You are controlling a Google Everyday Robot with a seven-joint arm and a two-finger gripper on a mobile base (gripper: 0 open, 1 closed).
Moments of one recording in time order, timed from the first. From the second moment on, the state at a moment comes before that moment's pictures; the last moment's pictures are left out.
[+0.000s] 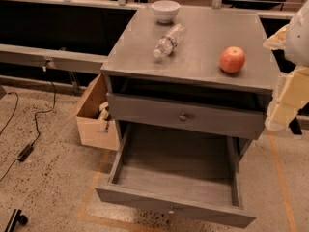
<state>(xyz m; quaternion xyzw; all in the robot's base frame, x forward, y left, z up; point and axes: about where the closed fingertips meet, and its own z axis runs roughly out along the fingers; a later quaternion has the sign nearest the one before) 0.438 -0.216 0.980 -0.60 0.78 -0.04 0.16</state>
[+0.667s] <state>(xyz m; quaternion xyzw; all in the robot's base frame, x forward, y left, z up) 0.464 -0.215 0.982 -0.65 0.74 -0.09 0.16</state>
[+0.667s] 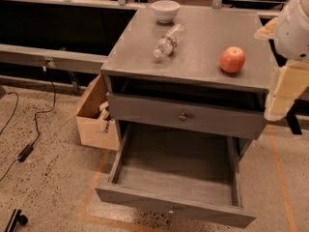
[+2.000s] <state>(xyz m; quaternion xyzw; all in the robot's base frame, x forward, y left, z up) 0.578 -0.156 1.011 -0.82 0.52 -0.15 0.15</state>
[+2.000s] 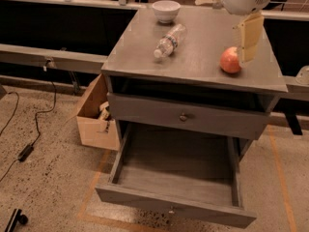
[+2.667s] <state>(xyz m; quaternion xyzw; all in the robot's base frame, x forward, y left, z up) 0.619 -0.157 1.009 -0.88 0.42 -0.18 0.14</state>
